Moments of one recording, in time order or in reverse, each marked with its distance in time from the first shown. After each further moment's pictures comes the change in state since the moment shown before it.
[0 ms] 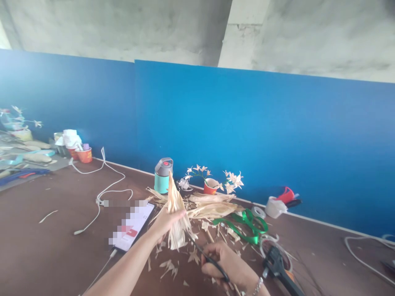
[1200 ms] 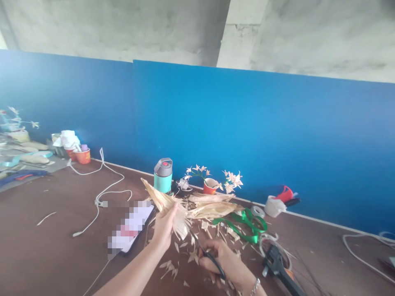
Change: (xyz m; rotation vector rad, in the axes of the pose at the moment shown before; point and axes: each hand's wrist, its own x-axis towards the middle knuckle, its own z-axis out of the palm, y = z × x) left_hand -0.001 -0.019 0.015 -0.313 0.172 0.002; right_hand 0.002 -0.012 0.010 0.071 0.090 -0.046
